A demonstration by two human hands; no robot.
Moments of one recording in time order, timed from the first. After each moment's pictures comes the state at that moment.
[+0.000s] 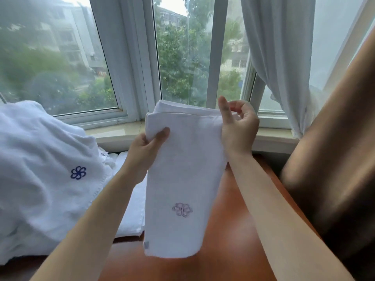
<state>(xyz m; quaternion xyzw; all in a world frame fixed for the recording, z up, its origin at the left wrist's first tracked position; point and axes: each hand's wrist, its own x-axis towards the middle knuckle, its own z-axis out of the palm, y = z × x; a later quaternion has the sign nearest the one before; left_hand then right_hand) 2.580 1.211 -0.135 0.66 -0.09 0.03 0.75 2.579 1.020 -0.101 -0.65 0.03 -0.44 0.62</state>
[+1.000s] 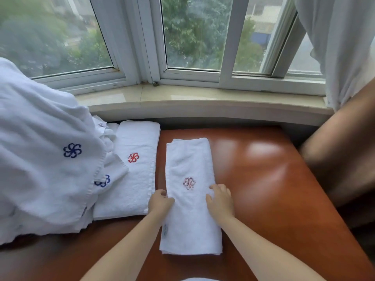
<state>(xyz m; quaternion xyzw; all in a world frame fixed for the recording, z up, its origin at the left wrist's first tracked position) 2.596 1.226 -0.390 0.82 0.25 -0.17 0.49 2.575 1.043 -0.396 -0.94 0.14 0.07 0.31</state>
